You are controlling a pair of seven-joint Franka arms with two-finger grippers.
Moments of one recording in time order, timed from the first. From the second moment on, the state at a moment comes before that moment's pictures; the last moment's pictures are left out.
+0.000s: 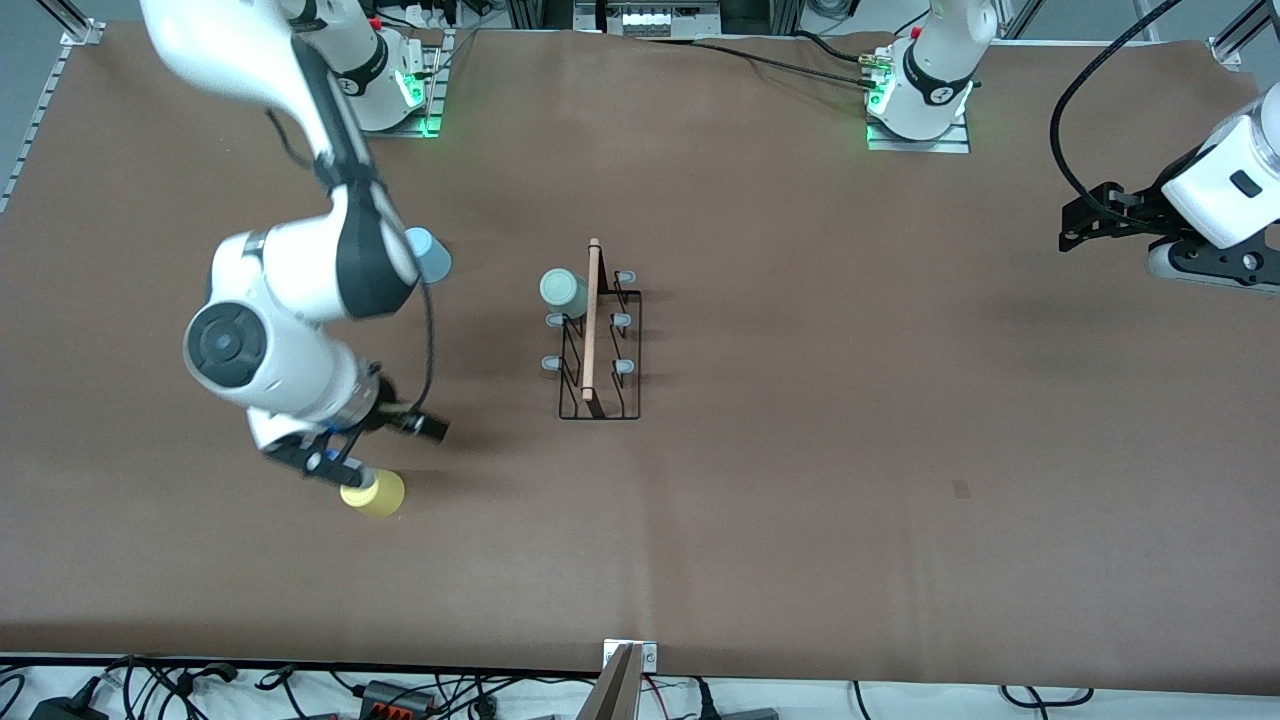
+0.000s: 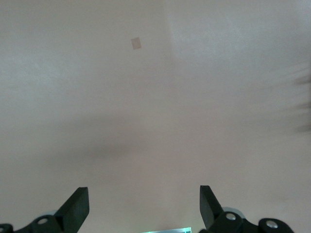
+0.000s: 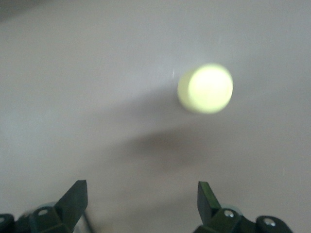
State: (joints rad) left arm 0.15 0.05 -0.20 -1.54 0.01 1.49 0.08; right arm 0.43 0.67 -0.24 -1.33 0.19 2.03 0.47
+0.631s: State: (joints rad) left arm 0.15 0.05 -0.20 -1.54 0.01 1.49 0.08; right arm 0.34 0.79 -0.24 -1.32 0.14 2.14 0.19
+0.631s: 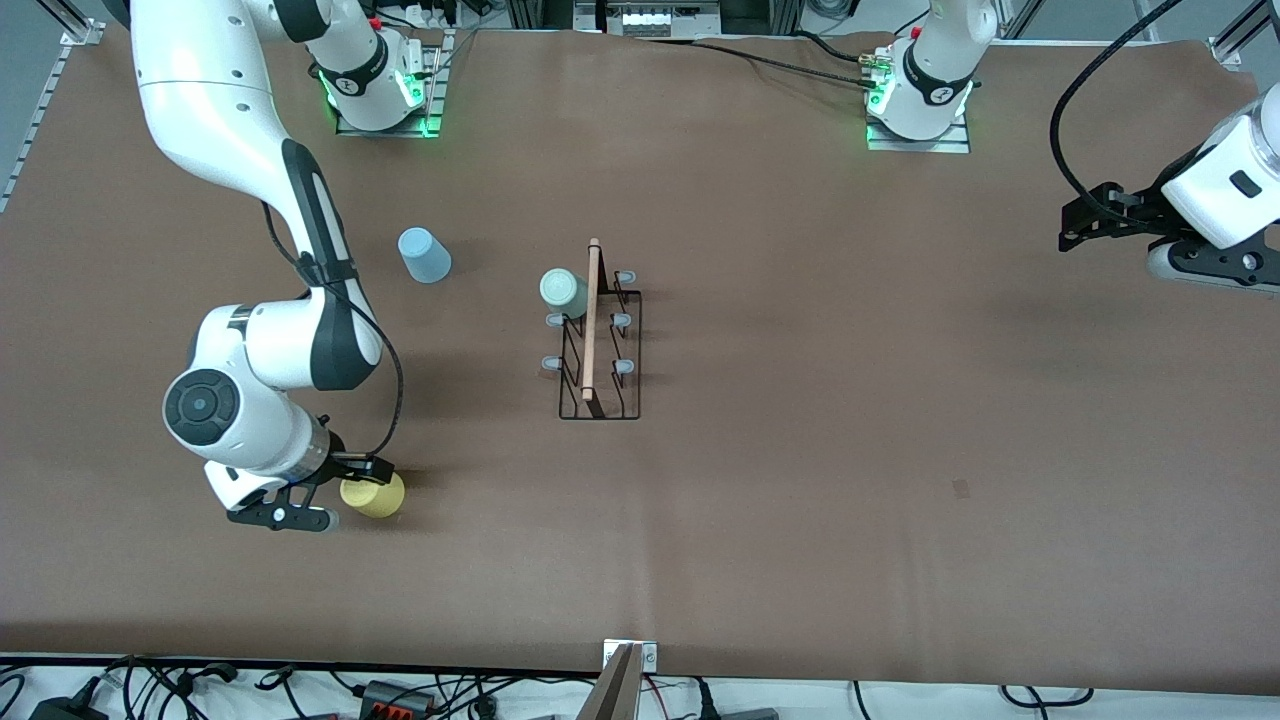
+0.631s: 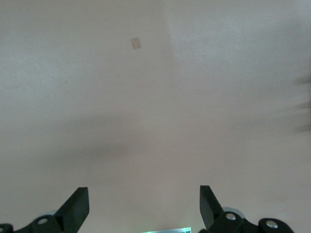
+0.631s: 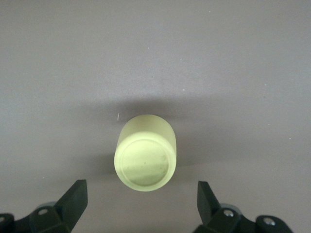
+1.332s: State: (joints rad) left arm 0.15 0.05 -0.20 -1.54 0.00 1.49 0.08; right arm 0.33 0.86 -0.24 -1.32 0.14 2.24 0.16
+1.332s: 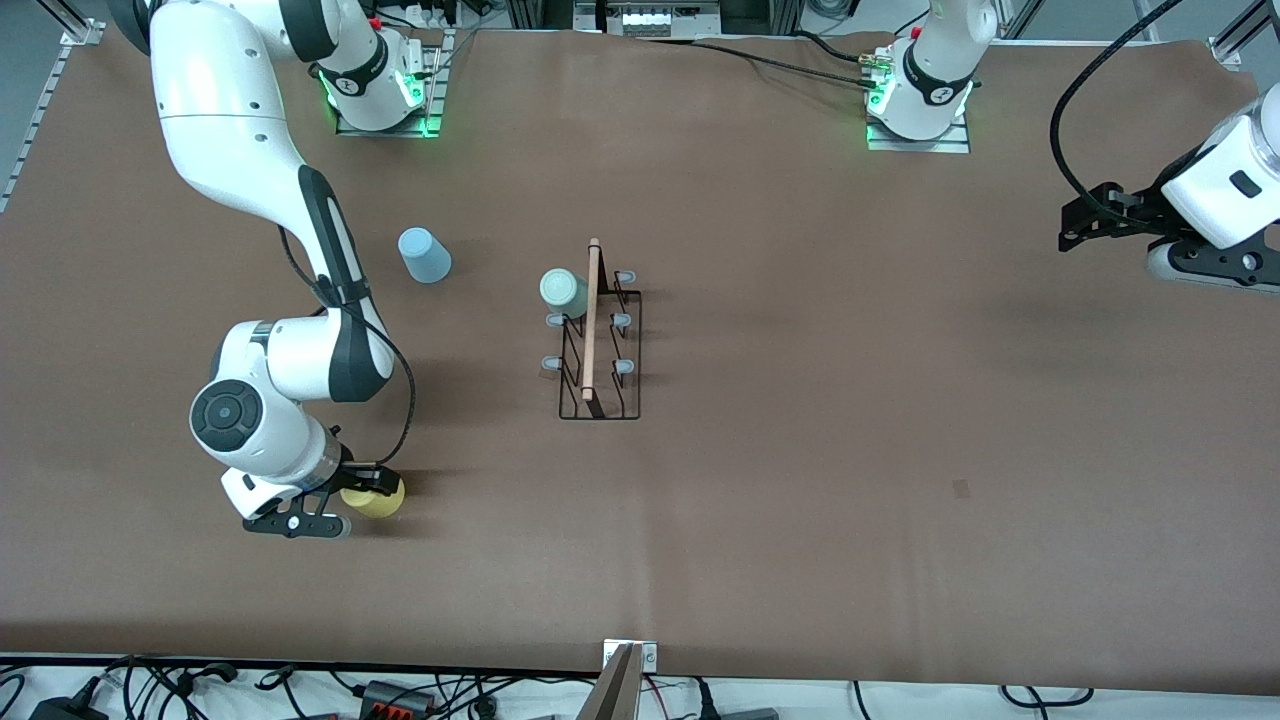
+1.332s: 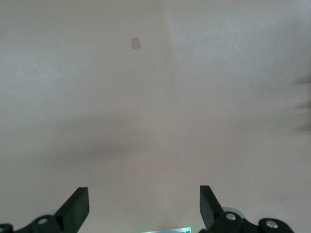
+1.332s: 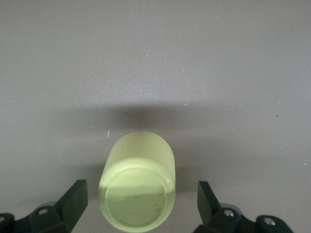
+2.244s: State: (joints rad) left arm 0.15 0.05 -0.20 -1.54 0.00 1.49 0.08; right arm 0.33 0.87 -0.24 -1.31 0.14 2.27 0.15
